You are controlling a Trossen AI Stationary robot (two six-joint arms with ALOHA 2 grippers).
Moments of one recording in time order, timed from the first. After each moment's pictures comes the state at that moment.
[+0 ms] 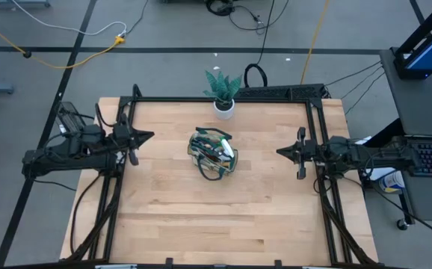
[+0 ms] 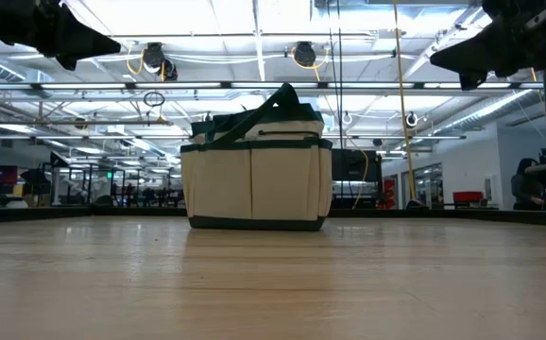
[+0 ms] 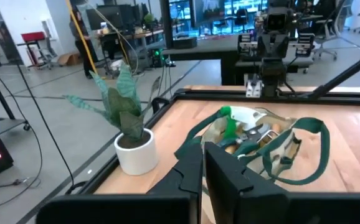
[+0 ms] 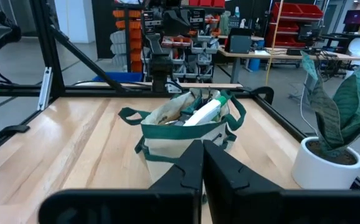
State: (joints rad) left arm 0.14 0.21 0.42 -0.30 -0.18 0.09; right arm 0.02 0.26 0.25 -0.05 0.10 -0.02
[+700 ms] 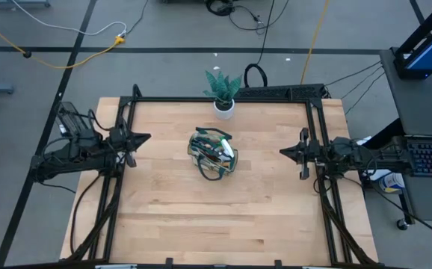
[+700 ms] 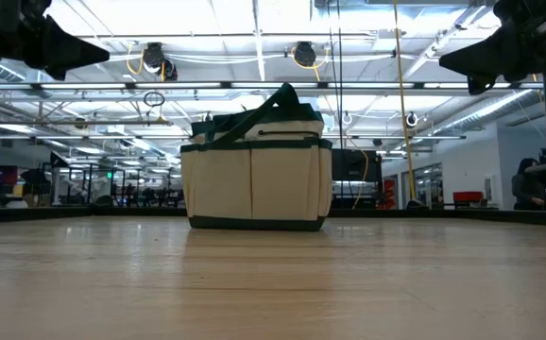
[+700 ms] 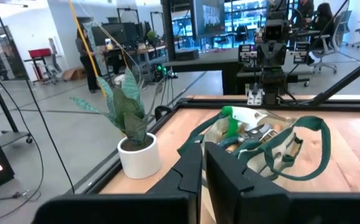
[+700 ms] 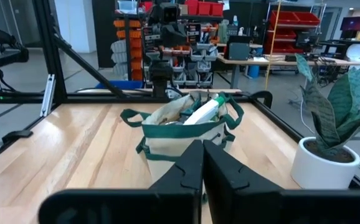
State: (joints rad) left arm 0.14 0.01 0.32 -0.32 -0.18 0.11; right arm 0.01 0.12 0.21 -0.11 0.10 -0.01
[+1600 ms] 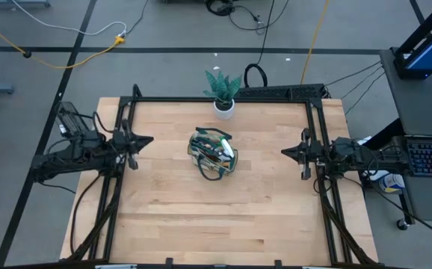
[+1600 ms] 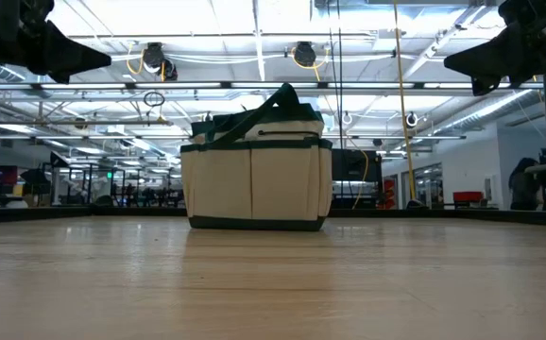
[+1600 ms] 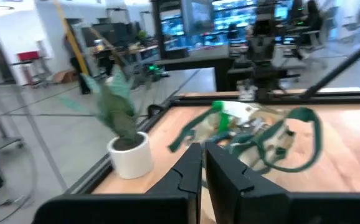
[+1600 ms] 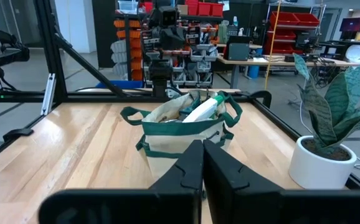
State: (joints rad) left arm 0.14 0.01 0.28 -0.30 -0.15 0.13; right arm 0.01 0.06 0.21 -0.17 0.10 -0.02
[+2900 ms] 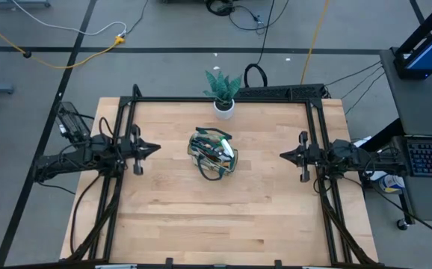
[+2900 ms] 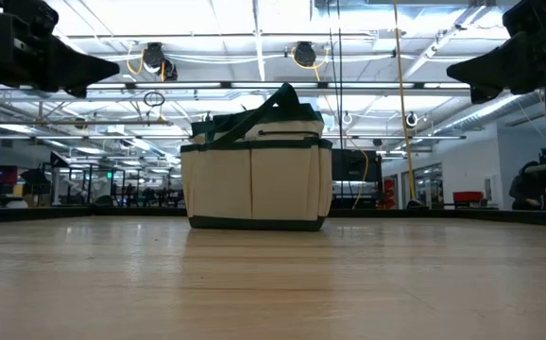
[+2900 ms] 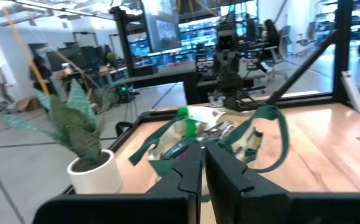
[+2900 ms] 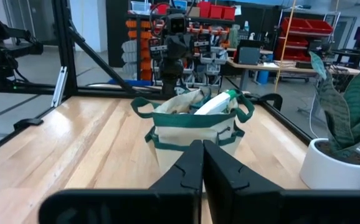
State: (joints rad) left arm 0.14 0.01 0.11 -0.05 0.00 0.17; right arm 0.01 0.00 0.14 -0.14 0.05 -0.05
